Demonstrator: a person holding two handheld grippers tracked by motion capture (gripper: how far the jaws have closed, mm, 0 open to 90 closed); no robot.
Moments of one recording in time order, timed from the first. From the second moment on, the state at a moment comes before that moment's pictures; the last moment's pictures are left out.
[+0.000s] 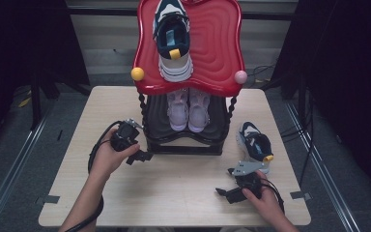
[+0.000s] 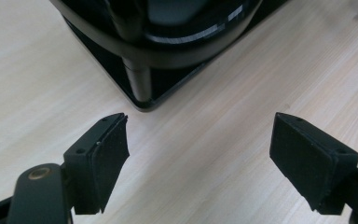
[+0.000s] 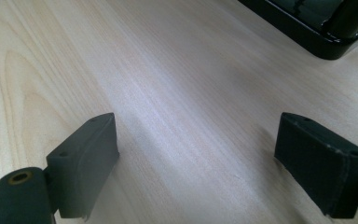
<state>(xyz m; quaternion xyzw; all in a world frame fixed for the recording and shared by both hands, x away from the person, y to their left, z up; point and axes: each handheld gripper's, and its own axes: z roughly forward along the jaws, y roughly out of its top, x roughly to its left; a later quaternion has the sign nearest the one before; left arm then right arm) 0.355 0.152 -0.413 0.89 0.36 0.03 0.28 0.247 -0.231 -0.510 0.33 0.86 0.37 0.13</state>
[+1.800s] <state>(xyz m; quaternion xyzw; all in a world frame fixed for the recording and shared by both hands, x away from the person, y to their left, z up) 0.311 0.166 -0.509 0.85 0.36 0.14 0.36 0.247 -0.230 -0.511 0.33 0.86 0.37 0.13</state>
